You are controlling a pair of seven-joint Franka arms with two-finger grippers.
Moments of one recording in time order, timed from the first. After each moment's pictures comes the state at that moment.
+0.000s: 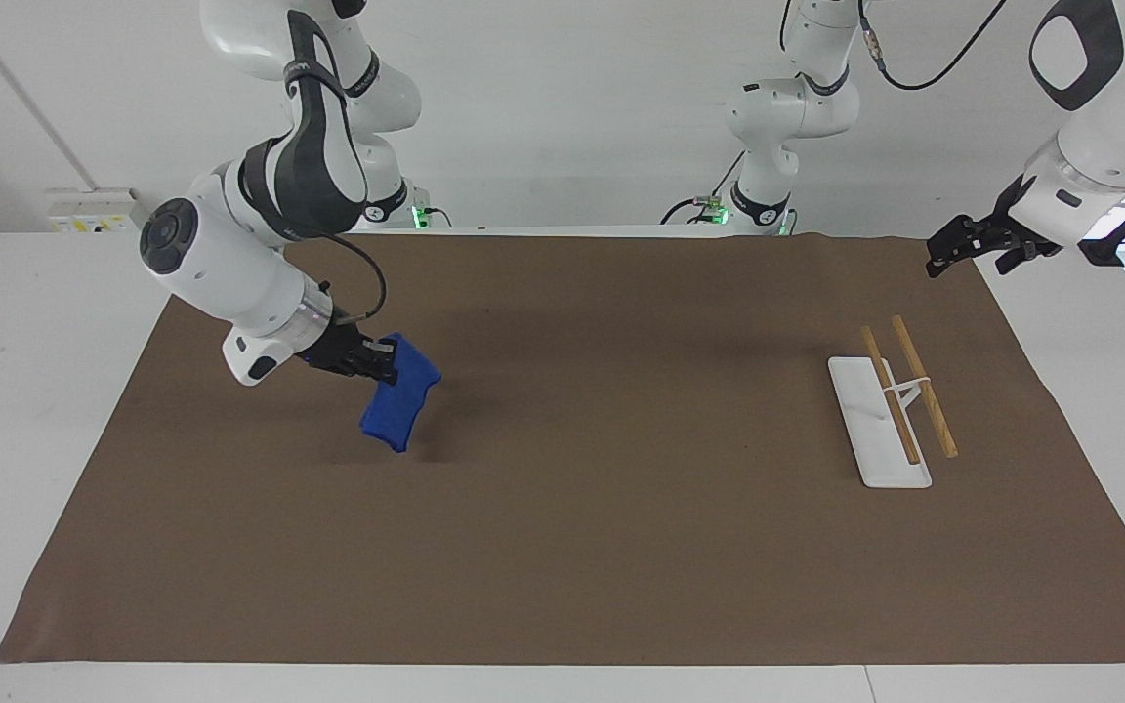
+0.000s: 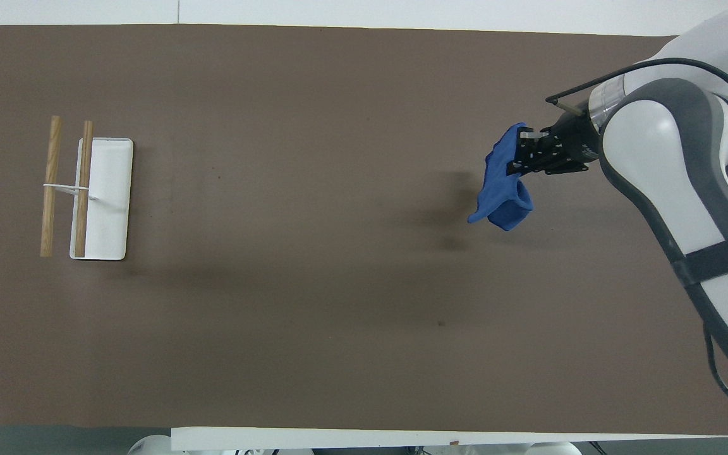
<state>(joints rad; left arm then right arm) -0.03 0.05 0.02 -1.50 0.02 1.37 0.05 0.04 0.23 0.07 -1.69 0.51 1.78 0.27</state>
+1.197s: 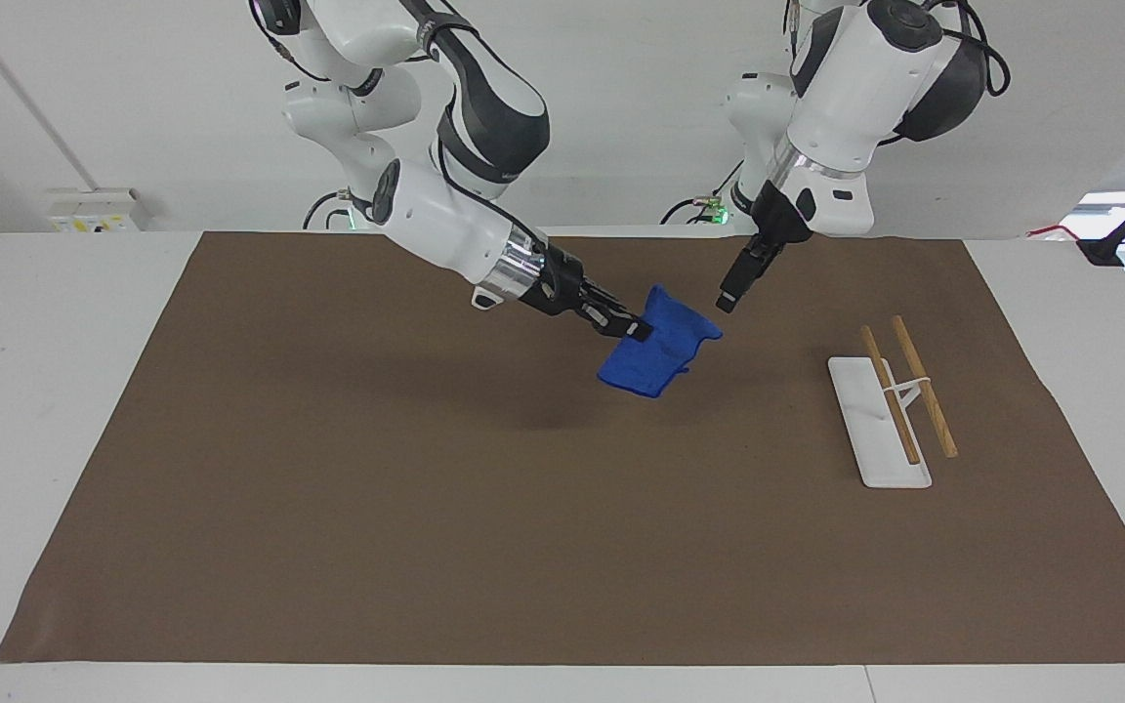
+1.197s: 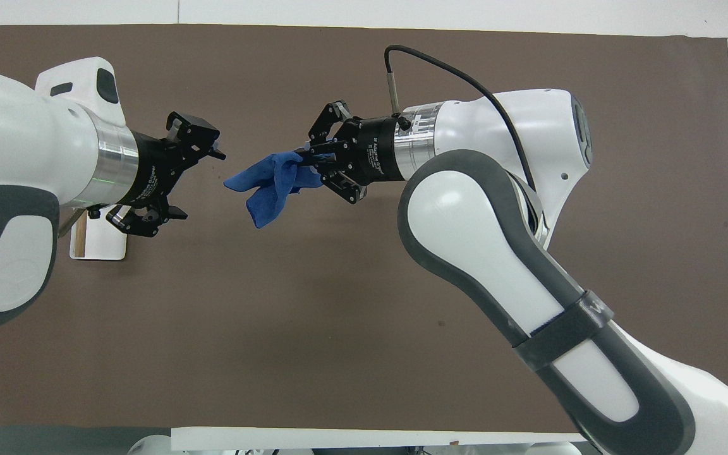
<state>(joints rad) -0.45 -0.07 0.00 -1.80 -0.17 1.89 -1.33 0.25 0.25 0.29 -1.73 1.00 2.34 1.06</state>
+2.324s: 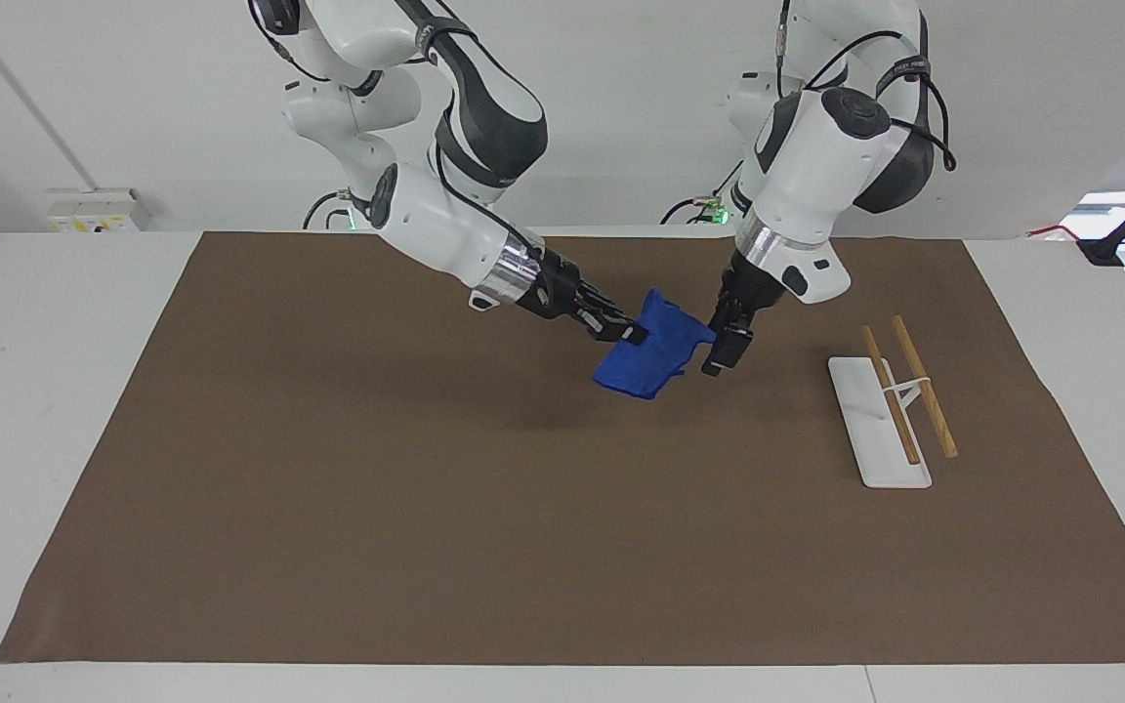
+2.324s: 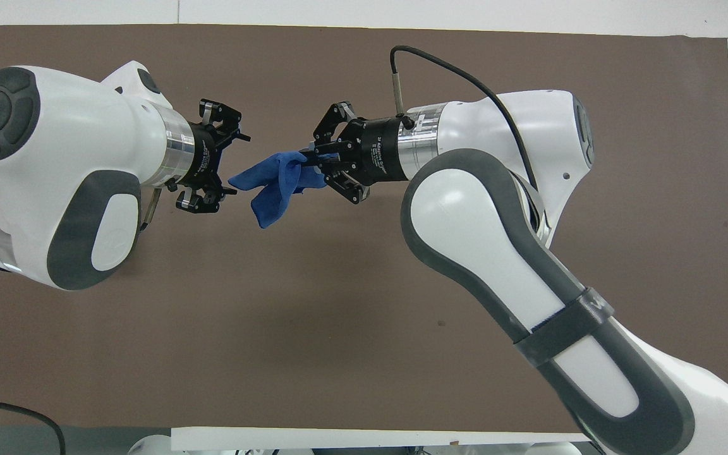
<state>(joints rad) -0.48 0.05 0.00 -1.85 -0.18 2.11 -1.57 0.24 0.25 0.29 -1.74 1.00 2.34 1.07</state>
